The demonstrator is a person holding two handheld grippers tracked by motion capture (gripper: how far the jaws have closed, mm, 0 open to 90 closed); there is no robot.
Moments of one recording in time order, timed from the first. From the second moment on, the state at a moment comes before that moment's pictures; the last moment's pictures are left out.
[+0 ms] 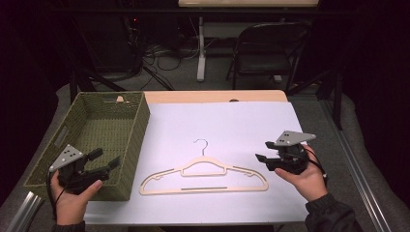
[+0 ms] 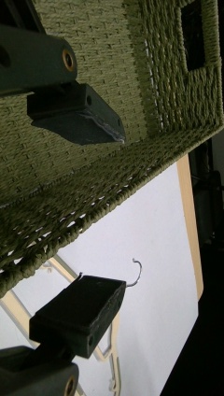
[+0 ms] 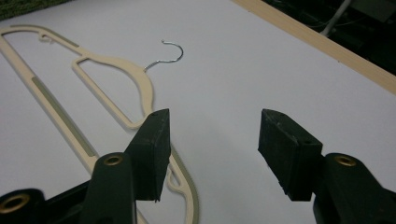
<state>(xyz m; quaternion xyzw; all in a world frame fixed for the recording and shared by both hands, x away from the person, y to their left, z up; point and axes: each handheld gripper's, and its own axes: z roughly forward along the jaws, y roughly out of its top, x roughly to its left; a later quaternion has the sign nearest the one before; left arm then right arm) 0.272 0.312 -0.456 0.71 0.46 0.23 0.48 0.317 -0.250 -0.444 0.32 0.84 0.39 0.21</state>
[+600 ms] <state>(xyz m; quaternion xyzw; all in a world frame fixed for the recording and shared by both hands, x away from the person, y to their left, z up) 0.272 0.309 -0.456 0.72 0.46 0.22 0.47 0.348 -0.212 -0.428 0.28 0.90 0.32 0.12</state>
